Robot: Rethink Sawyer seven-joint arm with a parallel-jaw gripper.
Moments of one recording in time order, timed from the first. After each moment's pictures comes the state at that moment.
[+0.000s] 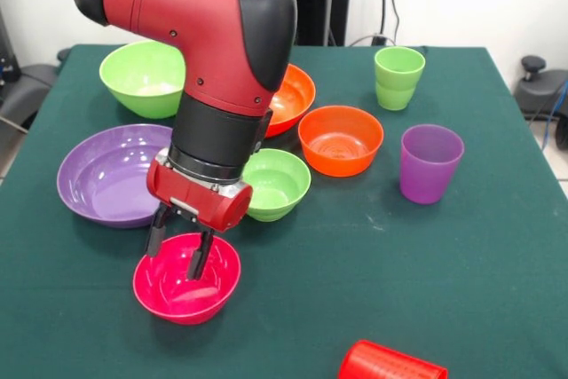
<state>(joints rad) -0.21 -0.23 -0.20 1.17 -0.19 0.19 2.25</state>
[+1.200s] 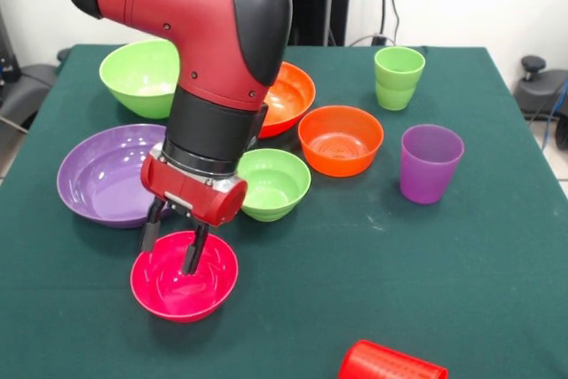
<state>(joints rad) -0.21 -0.25 -0.20 1.19 -0.19 0.19 2.25</state>
